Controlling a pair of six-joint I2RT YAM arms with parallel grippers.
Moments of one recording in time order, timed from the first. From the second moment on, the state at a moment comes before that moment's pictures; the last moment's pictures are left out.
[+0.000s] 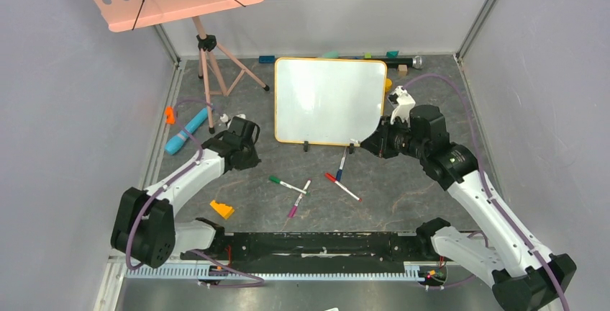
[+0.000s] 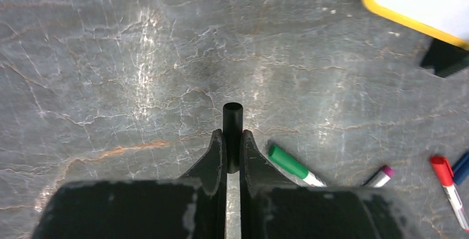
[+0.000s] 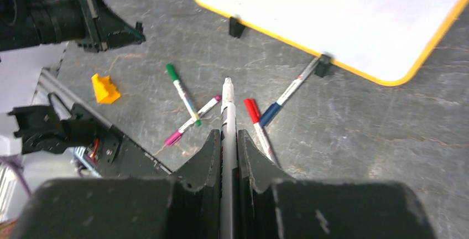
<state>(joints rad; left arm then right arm) -0.40 1.24 0.75 -0.53 -0.17 -0.59 0.43 0.92 0.91 -0.54 -0.32 0.37</state>
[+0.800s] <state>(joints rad) -0.36 1.33 0.62 -0.41 -0.26 -0.93 0.43 0.83 0.85 -0.39 -0.07 0.50</state>
